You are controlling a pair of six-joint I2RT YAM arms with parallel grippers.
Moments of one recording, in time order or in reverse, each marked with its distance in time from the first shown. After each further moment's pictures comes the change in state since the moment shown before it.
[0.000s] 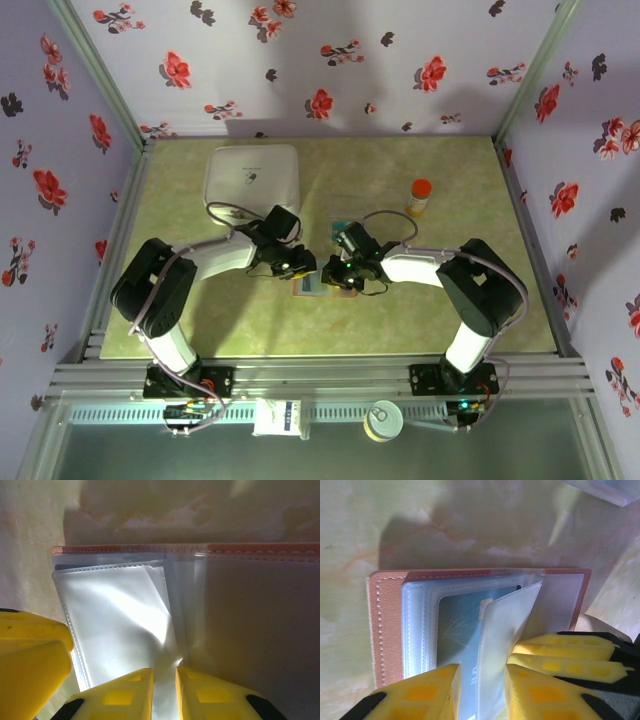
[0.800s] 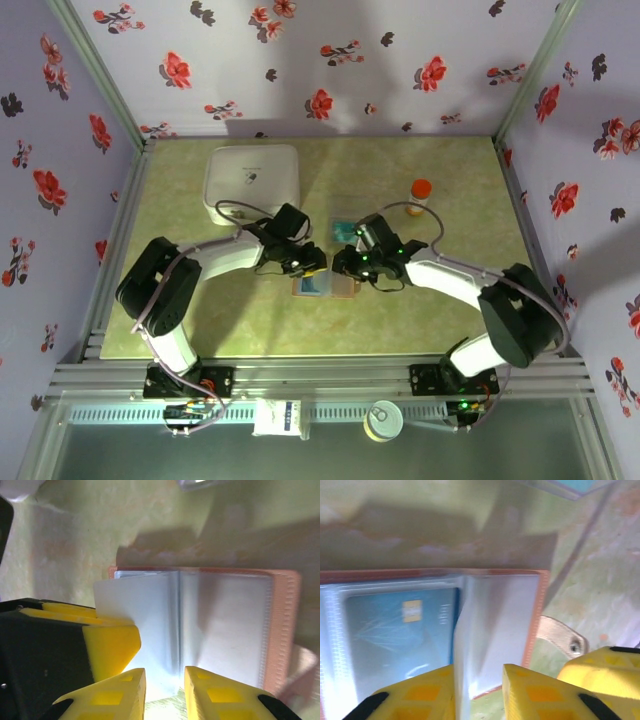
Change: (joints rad) left arm -0.053 0.018 0.064 0.025 0.024 -0.055; right arm -0.073 -0.262 -0.050 -0.103 0.037 -0.024
